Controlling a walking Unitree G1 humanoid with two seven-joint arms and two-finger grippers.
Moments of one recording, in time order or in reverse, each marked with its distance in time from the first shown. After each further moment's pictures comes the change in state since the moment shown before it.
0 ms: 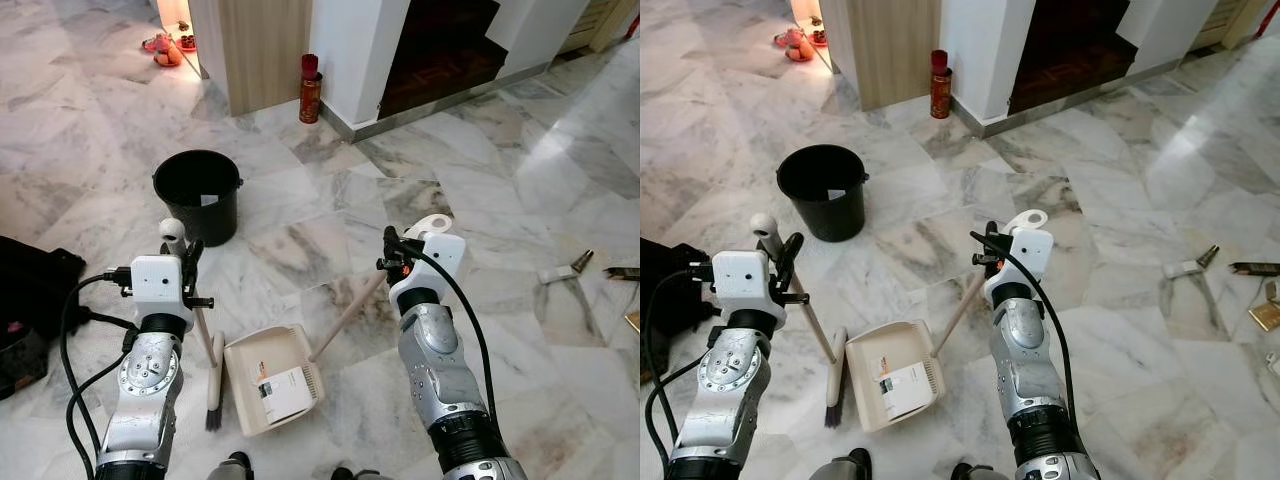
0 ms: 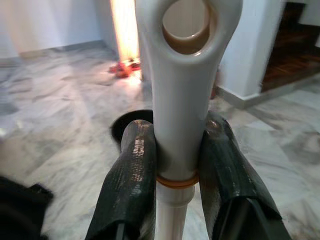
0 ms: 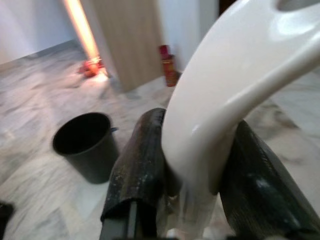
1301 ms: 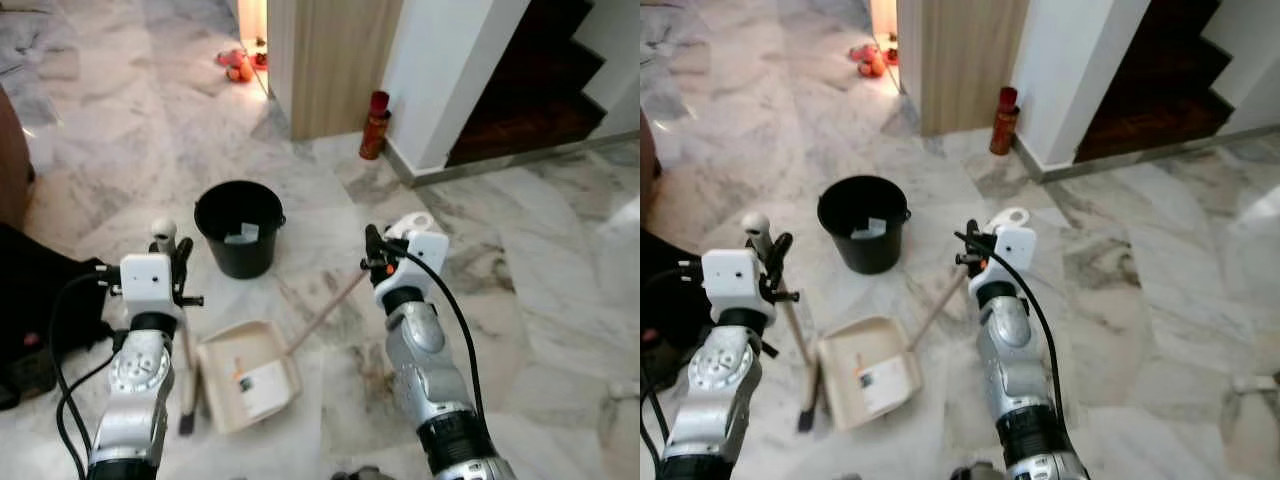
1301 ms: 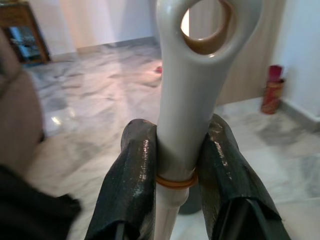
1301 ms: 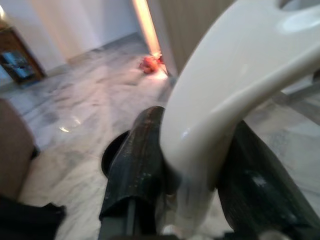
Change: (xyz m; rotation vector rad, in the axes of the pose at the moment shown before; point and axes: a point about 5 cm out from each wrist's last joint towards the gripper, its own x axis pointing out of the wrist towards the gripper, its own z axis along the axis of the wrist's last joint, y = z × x) left arm -0.003 0.010 -0.008 0.015 0.034 0.050; right arm -0.003 0.016 -0.006 0.054 0.023 0.082
